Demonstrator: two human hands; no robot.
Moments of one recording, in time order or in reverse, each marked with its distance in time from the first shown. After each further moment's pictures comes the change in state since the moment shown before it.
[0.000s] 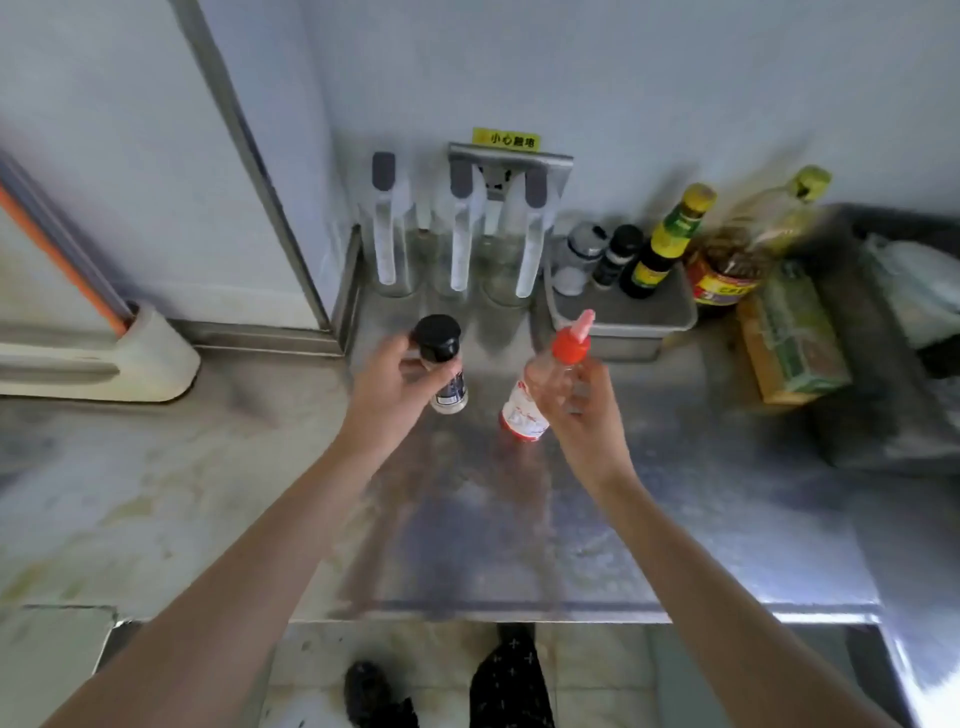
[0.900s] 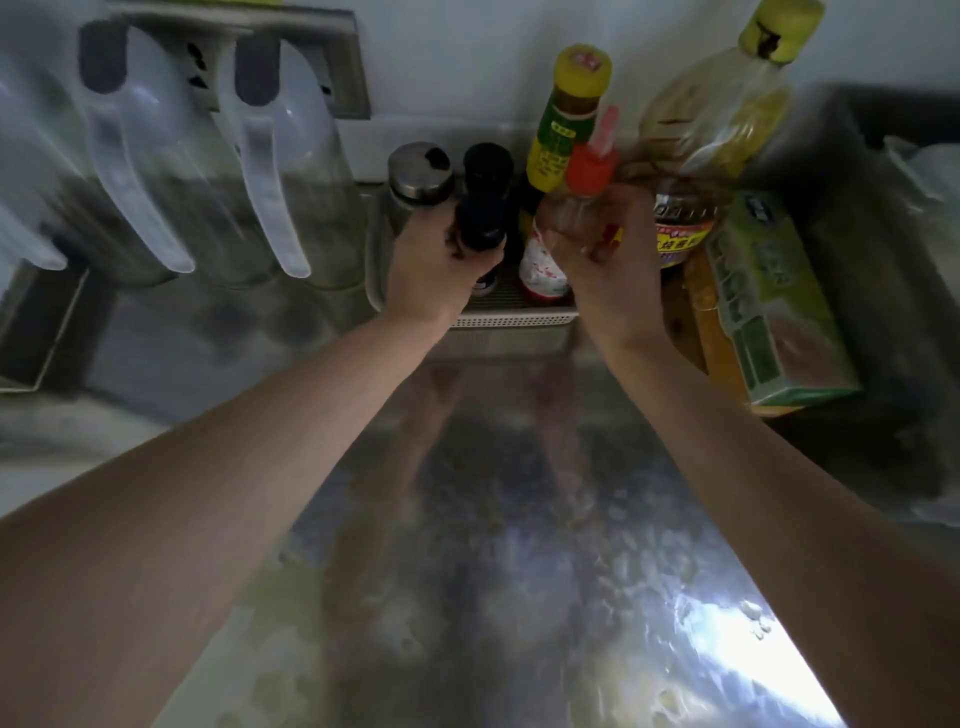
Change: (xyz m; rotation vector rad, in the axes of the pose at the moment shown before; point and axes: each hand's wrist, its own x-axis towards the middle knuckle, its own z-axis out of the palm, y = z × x) left_hand 0.161 0.023 0.256 0.073 0.024 0.195; right_hand 0.207 0.077 -0.141 -0.058 0.236 -0.221
